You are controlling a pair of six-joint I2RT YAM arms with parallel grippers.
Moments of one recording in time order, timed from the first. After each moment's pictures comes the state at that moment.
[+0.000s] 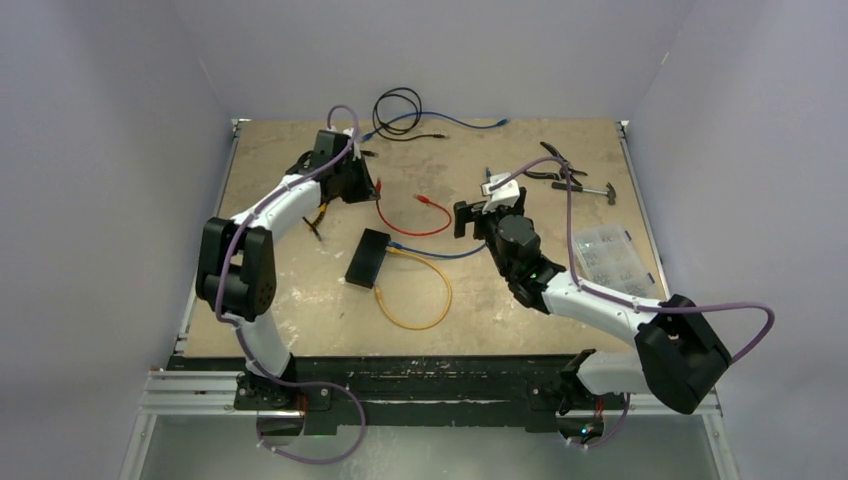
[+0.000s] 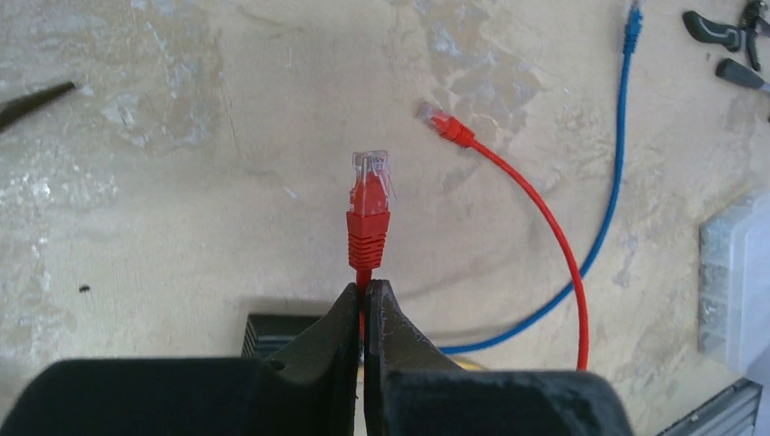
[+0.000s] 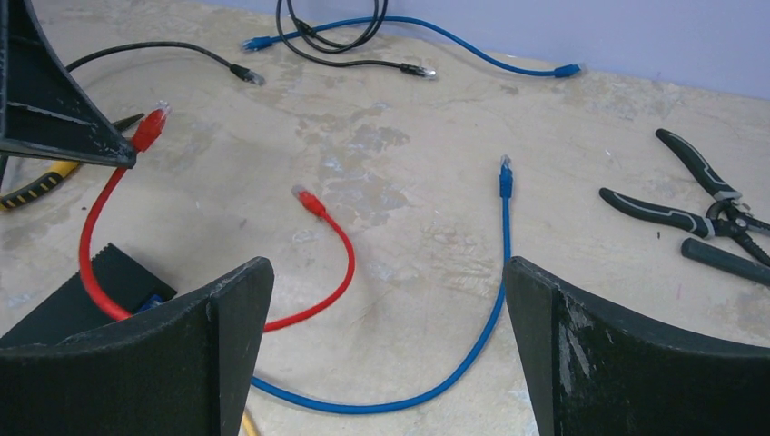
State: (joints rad) left arm -0.26 1.84 1.37 -0.34 0.23 -0.48; right arm 0.71 1.28 0.63 0.57 0.47 0.05
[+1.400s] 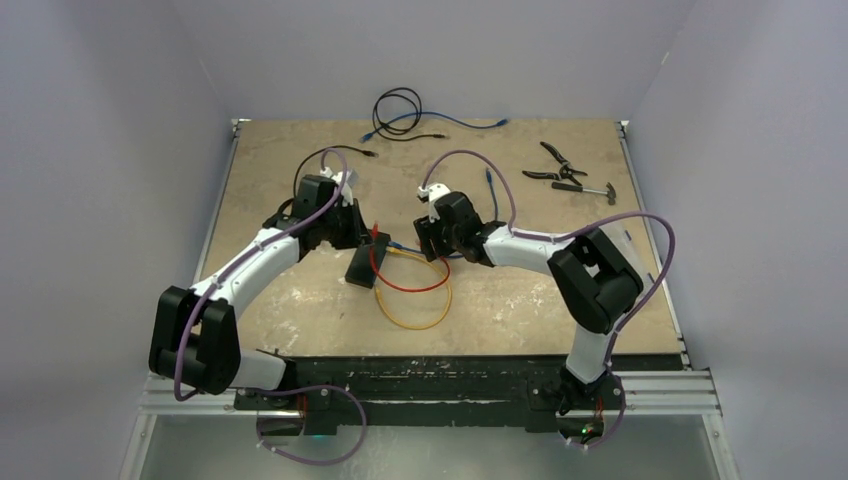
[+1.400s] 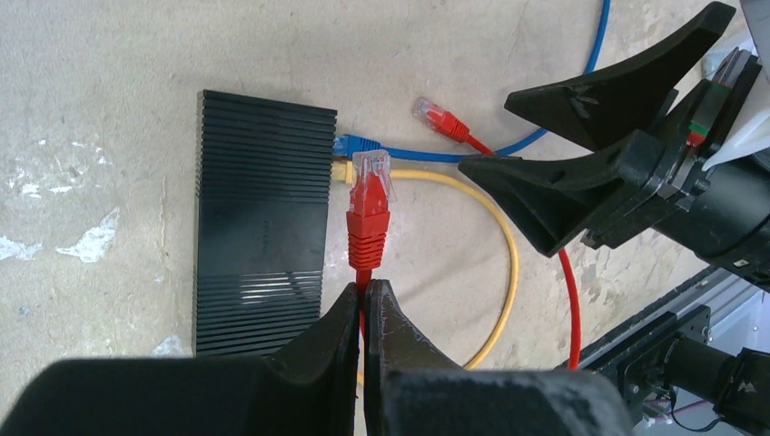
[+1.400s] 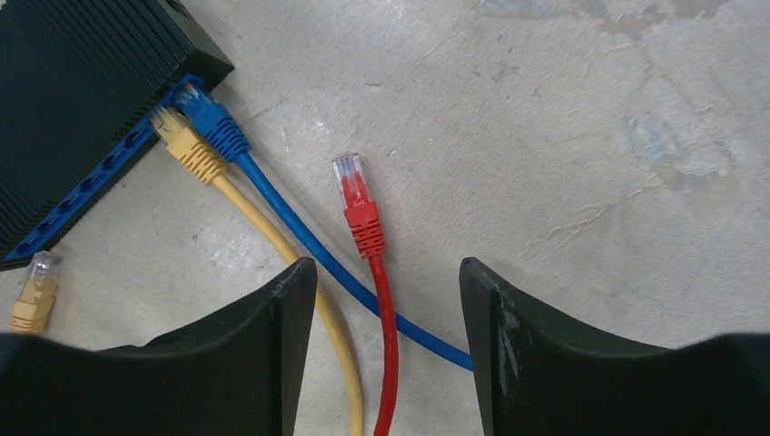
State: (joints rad) left arm -0.31 1.38 0.92 -0.36 0.31 -0.44; right arm 0.71 1.81 1.06 0.01 0.05 0.17
